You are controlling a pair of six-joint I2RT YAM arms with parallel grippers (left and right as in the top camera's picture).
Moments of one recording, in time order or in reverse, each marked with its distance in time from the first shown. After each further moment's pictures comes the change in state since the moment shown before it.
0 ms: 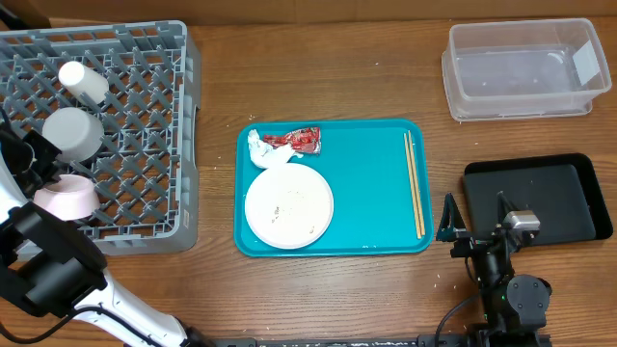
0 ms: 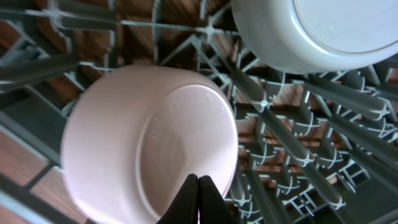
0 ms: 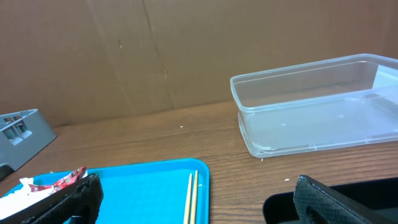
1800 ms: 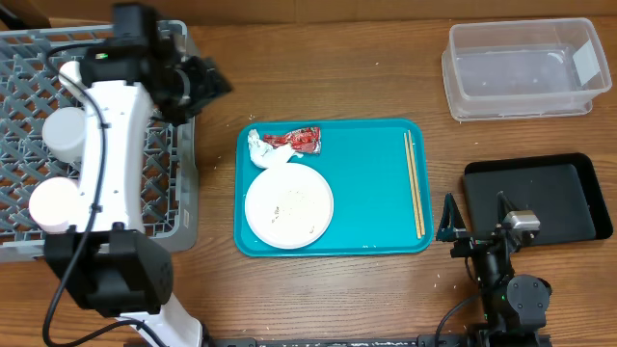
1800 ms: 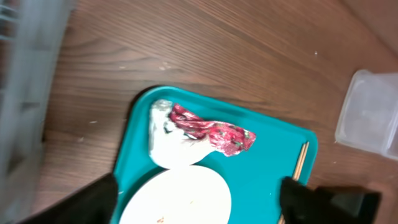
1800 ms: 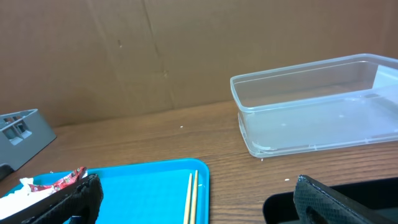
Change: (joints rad) left arm -0.677 -0.201 -0.079 0.205 0.305 -0.206; right arm 0.000 0.000 0.000 0.001 0.000 0.000
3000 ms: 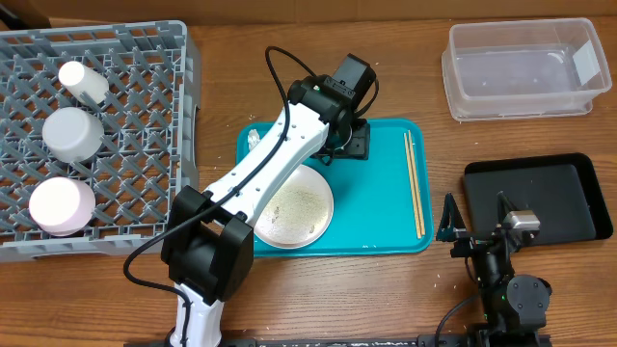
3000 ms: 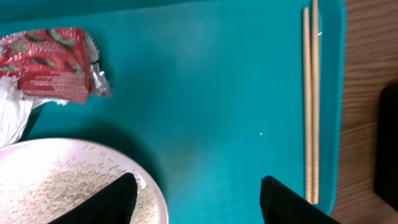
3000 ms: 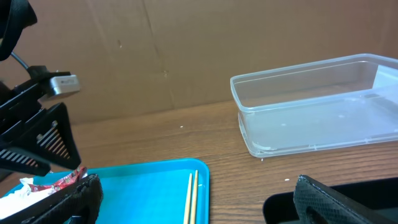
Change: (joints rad) left arm -0.626 0.204 0.000 0.076 -0.242 -0.063; right arm 0.000 0.000 0.000 0.000 0.000 0.000
